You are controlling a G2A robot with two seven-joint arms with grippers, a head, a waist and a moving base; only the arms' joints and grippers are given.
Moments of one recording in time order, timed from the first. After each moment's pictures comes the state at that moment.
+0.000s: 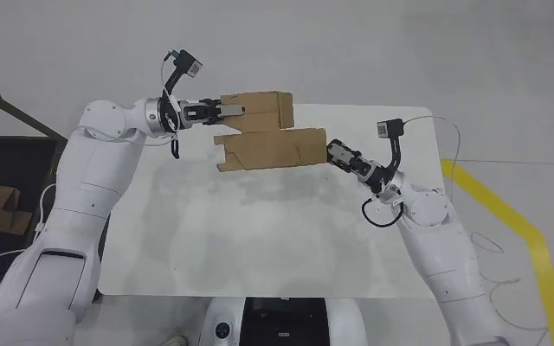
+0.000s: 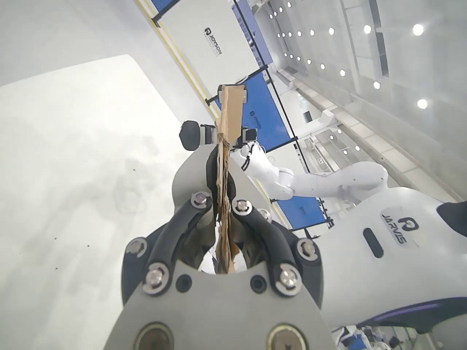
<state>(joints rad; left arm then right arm) 0.69 -0.99 -1.14 -1.15 -0.54 -0.51 -1.31 -1.12 -1.24 1.25 -1.39 0.22 -0.59 0.84</state>
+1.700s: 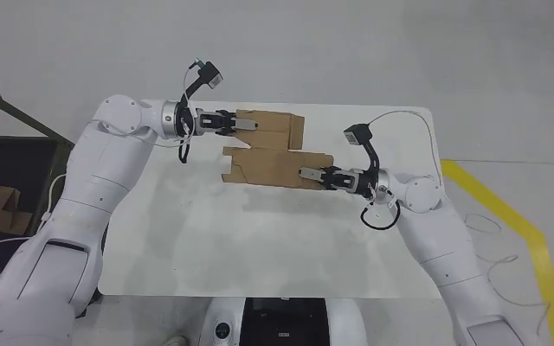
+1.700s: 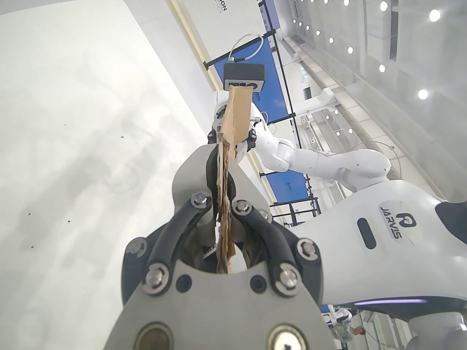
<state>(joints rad) 0.61 -1.00 -0.99 -1.09 -0.56 -0.47 -1.35 -1.01 -1.22 1.11 -1.32 0.36 -0.62 1.10</state>
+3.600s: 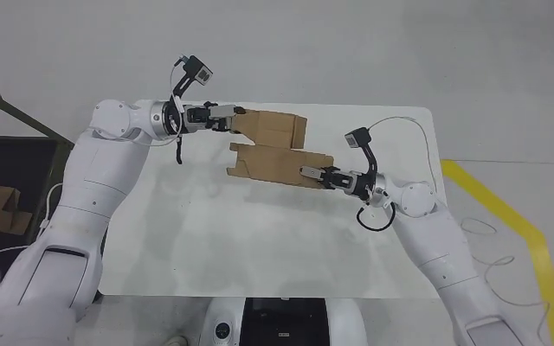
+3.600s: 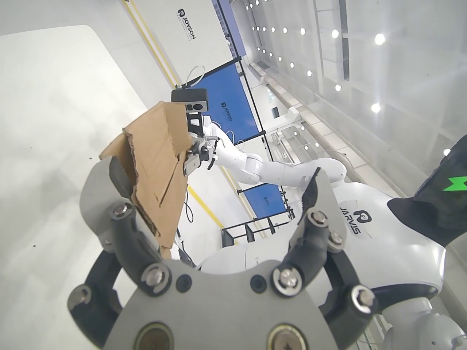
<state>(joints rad) 0.67 -1.00 -1.06 -1.11 -0.70 -0.45 -1.37 -1.02 -1.22 1.07 -1.27 0.36 -0.62 1.01</state>
